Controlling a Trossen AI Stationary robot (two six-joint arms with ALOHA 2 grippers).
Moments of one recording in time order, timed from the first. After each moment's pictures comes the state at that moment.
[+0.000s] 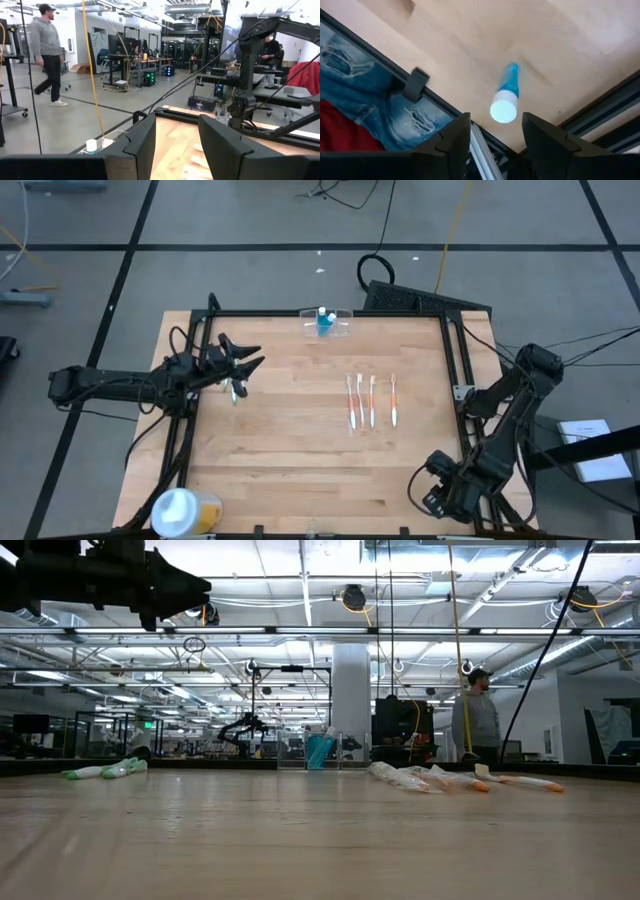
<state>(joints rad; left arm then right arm) 0.12 0.63 0.24 0.56 -0.24 -0.01 0.99 1.45 1.14 -0.99 -0.11 1.92</state>
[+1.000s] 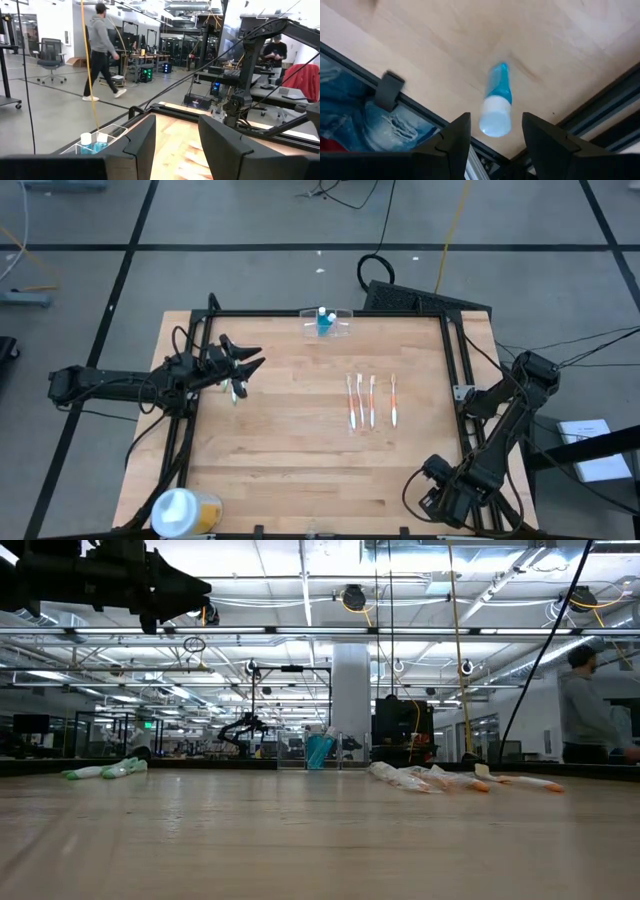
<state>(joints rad) 0.12 0.63 0.24 0.54 -0.24 -0.06 0.99 1.54 1.14 -1.01 -0.14 1.93</state>
